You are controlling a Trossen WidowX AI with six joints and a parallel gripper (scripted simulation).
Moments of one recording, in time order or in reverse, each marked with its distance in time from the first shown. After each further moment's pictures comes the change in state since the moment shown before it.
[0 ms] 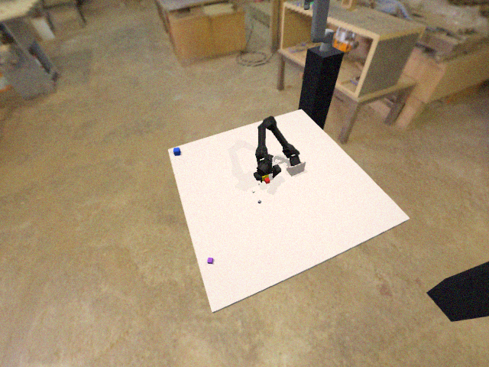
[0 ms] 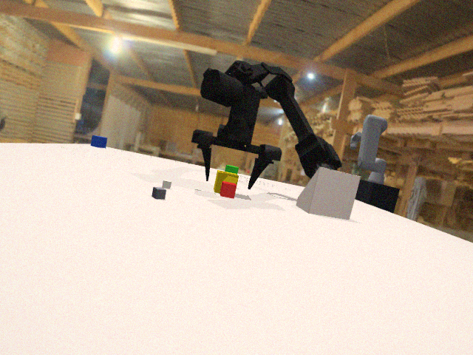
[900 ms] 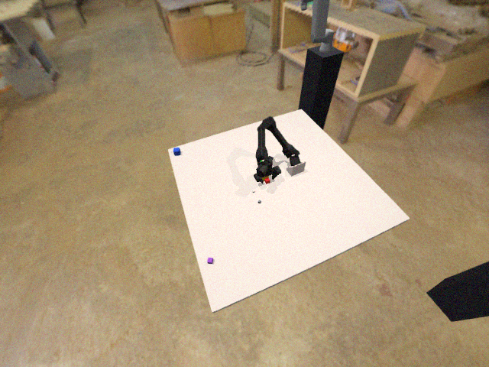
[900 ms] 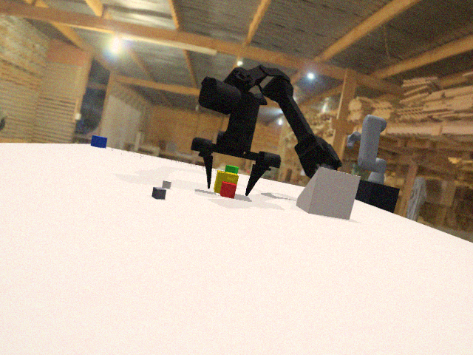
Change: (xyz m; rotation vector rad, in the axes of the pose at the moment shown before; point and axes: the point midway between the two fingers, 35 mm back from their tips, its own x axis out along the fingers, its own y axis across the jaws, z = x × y) arm 0.015 -0.002 0.001 -0.003 -0.004 -0.003
